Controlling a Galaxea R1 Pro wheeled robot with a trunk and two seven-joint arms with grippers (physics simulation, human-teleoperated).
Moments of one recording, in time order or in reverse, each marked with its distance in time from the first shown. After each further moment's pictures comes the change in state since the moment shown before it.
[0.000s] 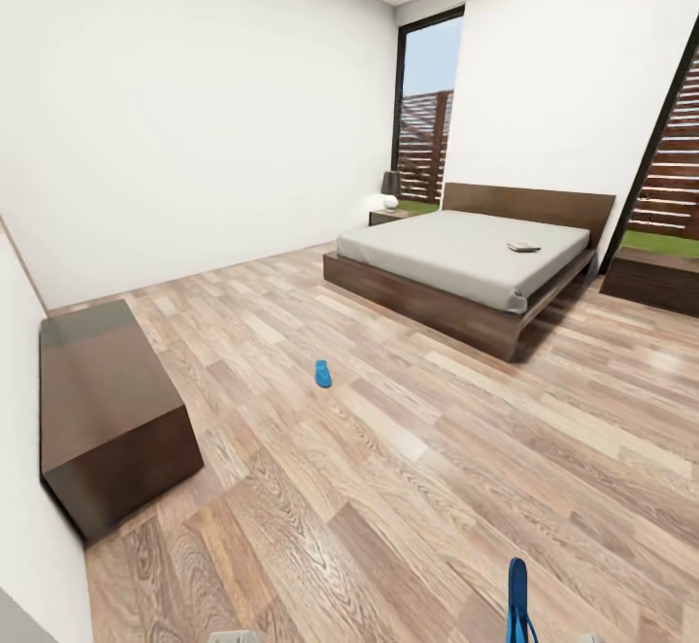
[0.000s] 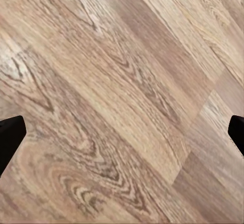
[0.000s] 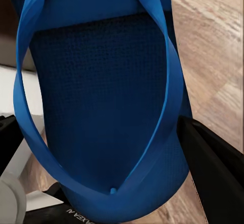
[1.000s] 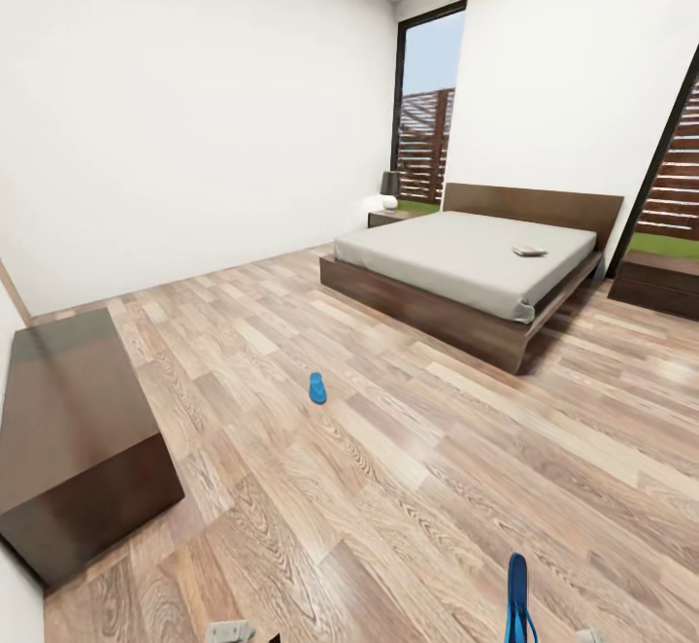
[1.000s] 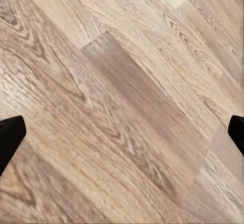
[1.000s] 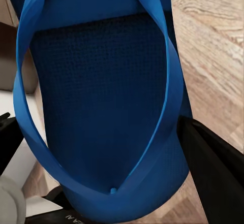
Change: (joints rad) left arm 0.009 0.007 0.018 -0.035 0.029 -0.042 -0.038; right arm -0.003 0.002 -0.009 -0.003 -0.004 -0.006 -0.003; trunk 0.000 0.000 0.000
